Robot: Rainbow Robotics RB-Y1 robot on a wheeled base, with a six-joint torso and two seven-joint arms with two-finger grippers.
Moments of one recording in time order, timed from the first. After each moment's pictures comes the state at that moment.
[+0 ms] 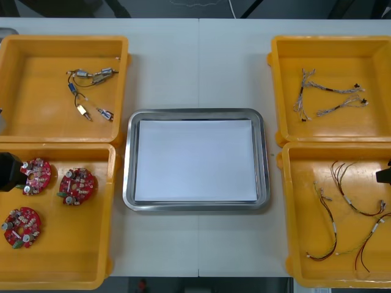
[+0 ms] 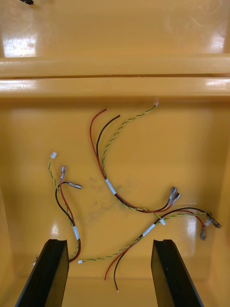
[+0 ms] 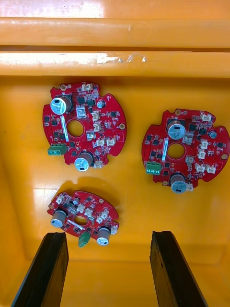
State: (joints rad) right arm -0.06 -0.66 -0.43 -2.30 -0.81 1.92 1.36; left arm -0.08 0.78 0.29 -2.21 0.79 1.91 -1.25
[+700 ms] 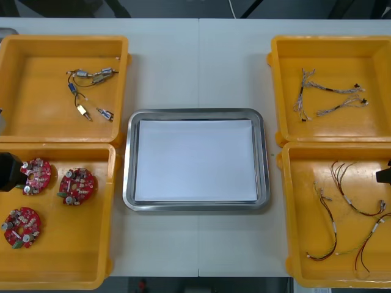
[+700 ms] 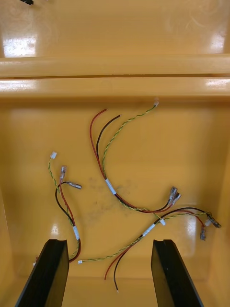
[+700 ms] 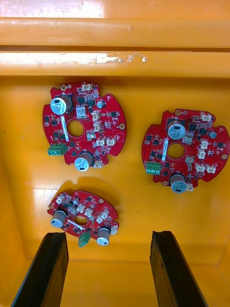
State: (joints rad) right arm -0.06 -0.66 -0.43 -2.30 -0.81 1.92 1.36; left arm -0.08 0.78 0.29 -2.21 0.79 1.91 -1.25
